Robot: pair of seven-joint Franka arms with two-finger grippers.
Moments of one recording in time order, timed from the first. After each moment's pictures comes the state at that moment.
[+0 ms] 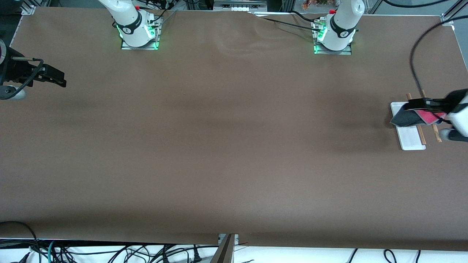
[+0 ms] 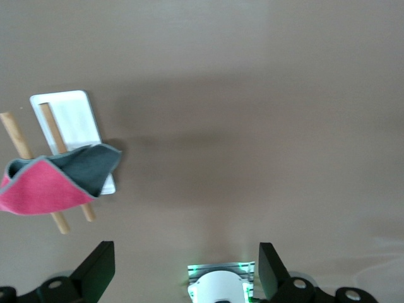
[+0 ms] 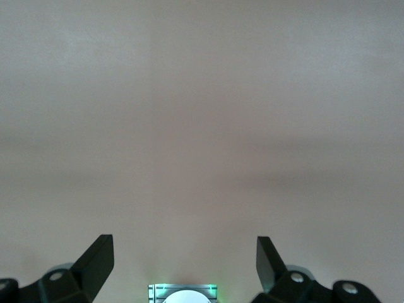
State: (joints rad) left arm -0.09 0.40 0.18 -1.17 -0.05 1.21 0.13; right arm -0.06 0.06 0.08 -1.52 -0.05 1.44 0.00
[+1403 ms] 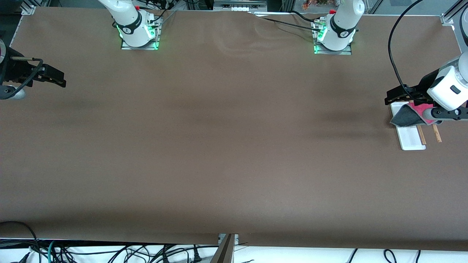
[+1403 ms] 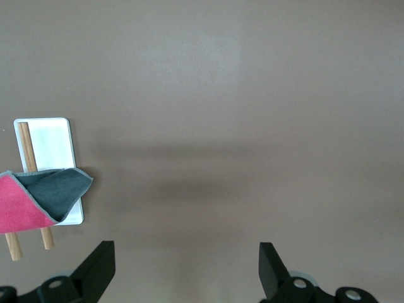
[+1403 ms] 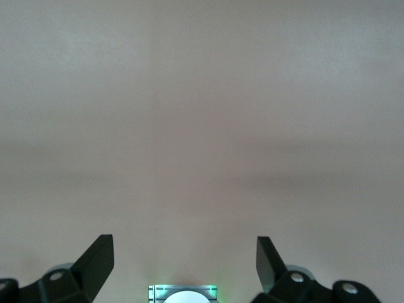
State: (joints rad) left arm 0.10 0.09 -0.10 -1.60 -0.05 1.57 -0.02; right arm -0.06 0.06 0.08 -1.52 -0.05 1.44 0.00
